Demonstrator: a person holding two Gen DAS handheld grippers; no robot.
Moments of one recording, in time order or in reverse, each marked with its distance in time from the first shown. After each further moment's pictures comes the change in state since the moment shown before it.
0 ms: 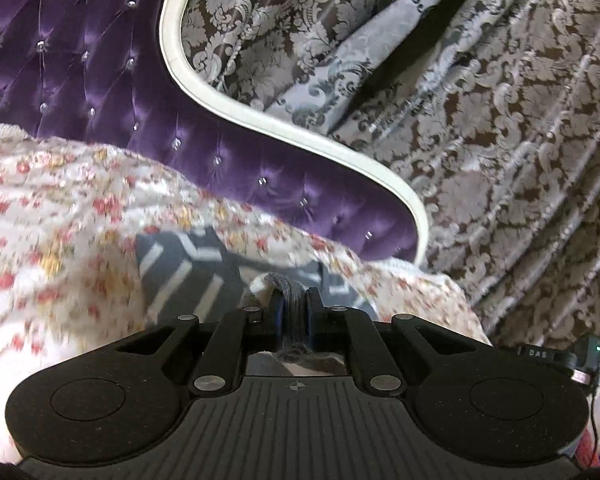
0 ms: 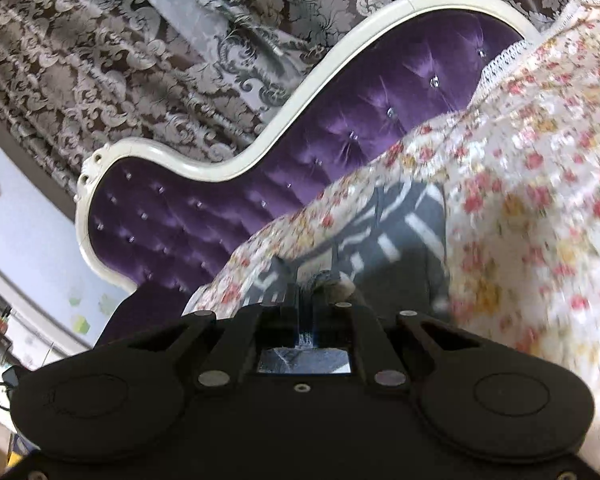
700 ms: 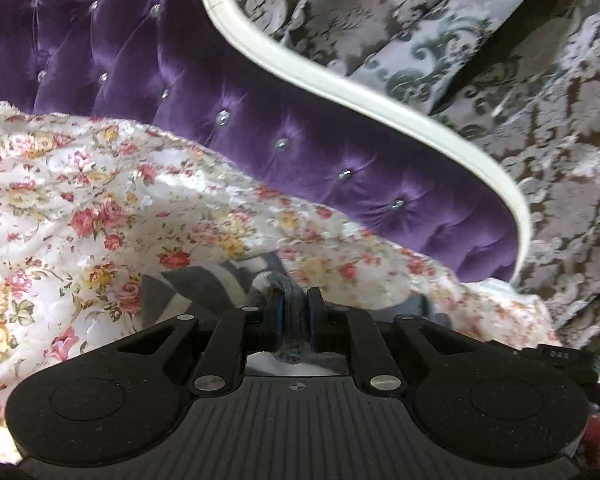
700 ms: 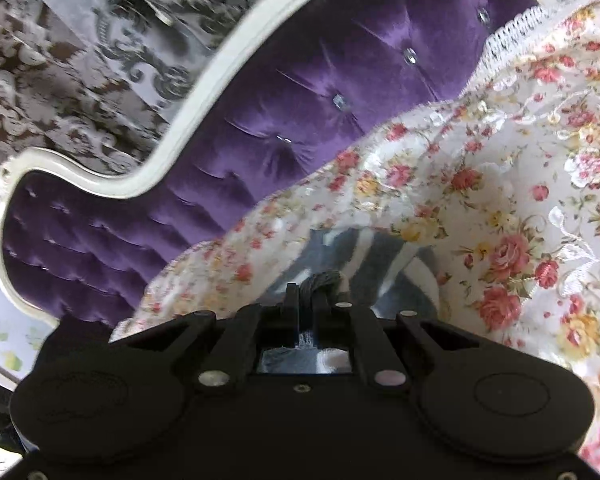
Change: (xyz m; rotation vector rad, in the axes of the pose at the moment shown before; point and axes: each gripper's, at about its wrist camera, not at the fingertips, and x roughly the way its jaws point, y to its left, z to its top) left arm 0.155 0.064 0.032 -0.051 0.070 0.172; right arm 0.155 -0.066 0.055 0.023 0.060 -0.162
